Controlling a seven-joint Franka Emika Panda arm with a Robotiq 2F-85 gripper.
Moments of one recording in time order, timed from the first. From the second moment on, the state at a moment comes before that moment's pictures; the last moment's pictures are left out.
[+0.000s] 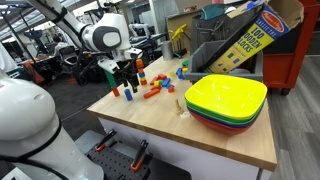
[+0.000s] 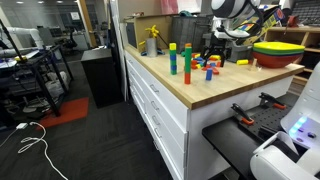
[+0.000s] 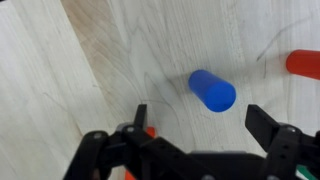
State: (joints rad) arm 0.05 -0.19 0.06 -2.70 0.24 2.50 0.23
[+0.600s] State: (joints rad) arm 0.06 -0.23 0.08 -2.71 0.17 2.50 0.22
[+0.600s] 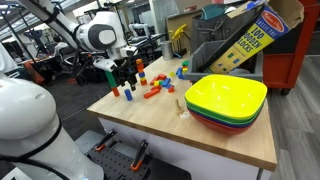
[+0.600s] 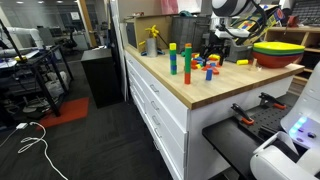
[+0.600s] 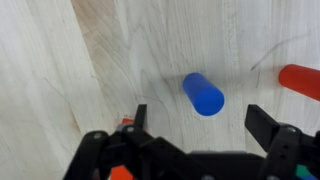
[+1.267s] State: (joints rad) arm 0.09 -0.20 0.11 -2.70 0.15 2.50 0.22
